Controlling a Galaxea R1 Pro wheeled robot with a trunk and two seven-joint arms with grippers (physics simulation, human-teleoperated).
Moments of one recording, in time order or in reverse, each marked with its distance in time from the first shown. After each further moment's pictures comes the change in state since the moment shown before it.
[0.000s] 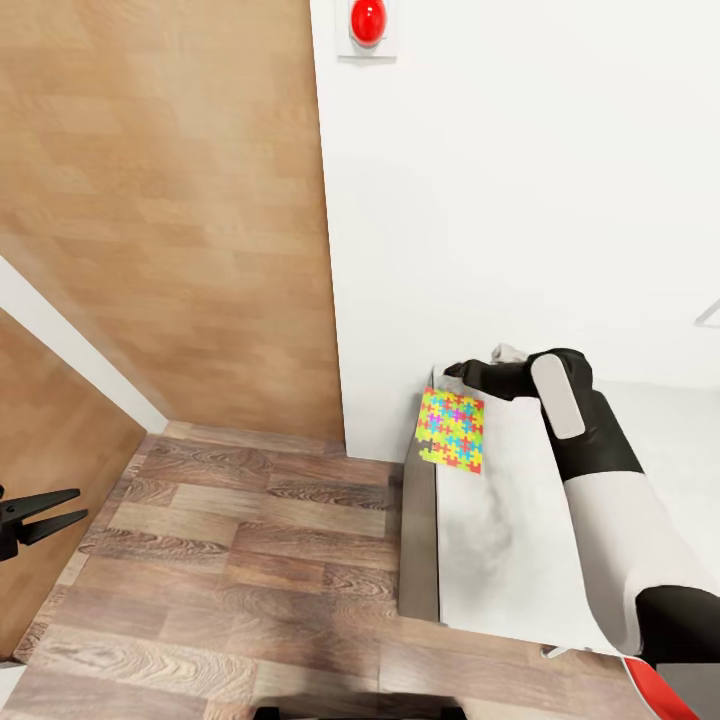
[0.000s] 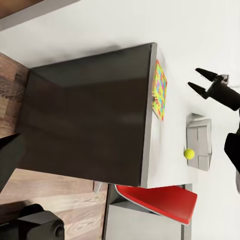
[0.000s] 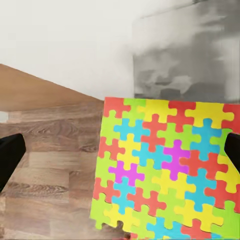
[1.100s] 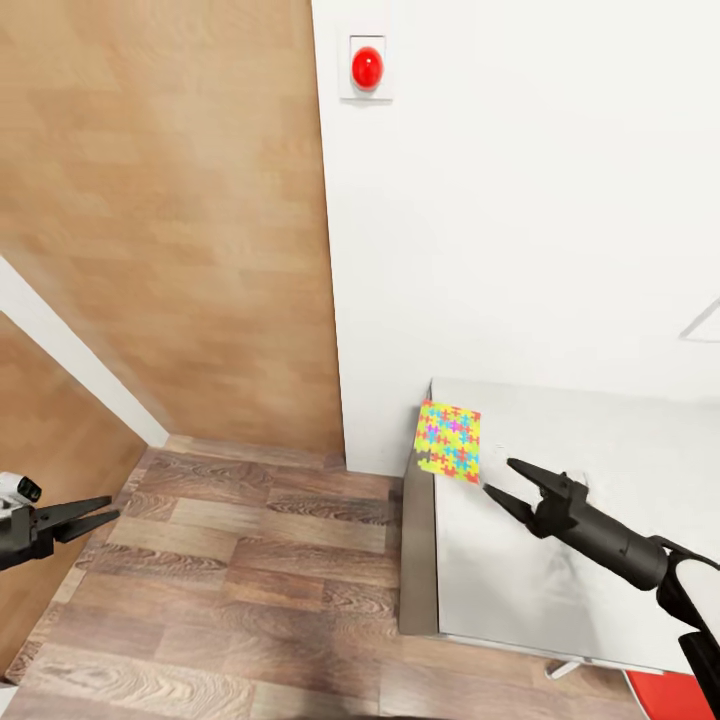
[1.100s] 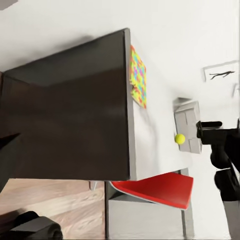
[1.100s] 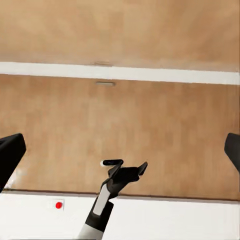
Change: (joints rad) left arm 0.001 -0.046 -0.064 -0.093 -0.012 -0.054 0.006; right arm 0.811 -0.242 -0.149 -0.475 -0.826 0.000 0.725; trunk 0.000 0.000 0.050
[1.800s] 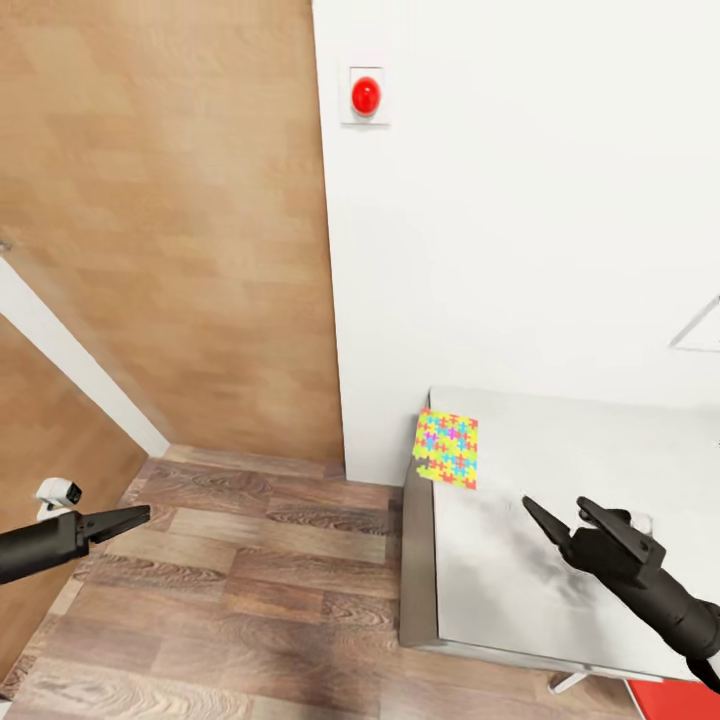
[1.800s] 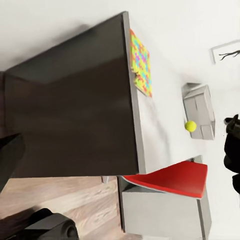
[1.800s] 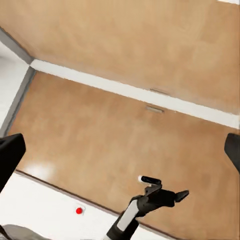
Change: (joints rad) left arm -0.032 -0.076 -0.047 -0.062 -0.099 -0.017 0.058; right arm 0.176 -0.005 -0.050 0.000 0.206 -0.235 0.551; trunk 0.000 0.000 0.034
